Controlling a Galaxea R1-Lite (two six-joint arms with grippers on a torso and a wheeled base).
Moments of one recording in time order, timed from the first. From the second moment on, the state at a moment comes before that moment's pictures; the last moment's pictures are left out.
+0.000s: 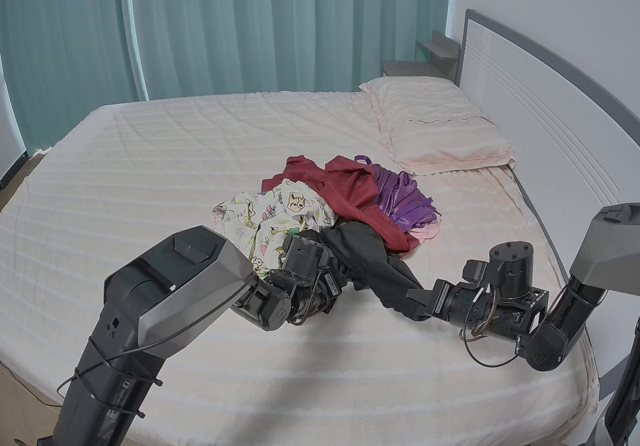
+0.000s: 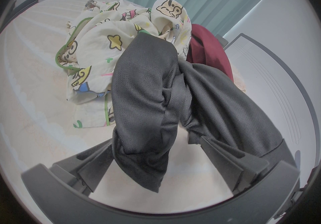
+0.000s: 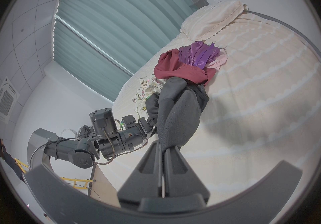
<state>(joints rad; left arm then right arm) -0.56 2.63 -1.53 -0.41 0.12 -0.81 0.47 2.10 -0.49 -1.19 0.15 0.72</state>
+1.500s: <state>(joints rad) -0.58 2.19 -1.24 -0.21 0.09 -0.92 0.49 1.97 -0.39 -1.25 0.16 0.71</state>
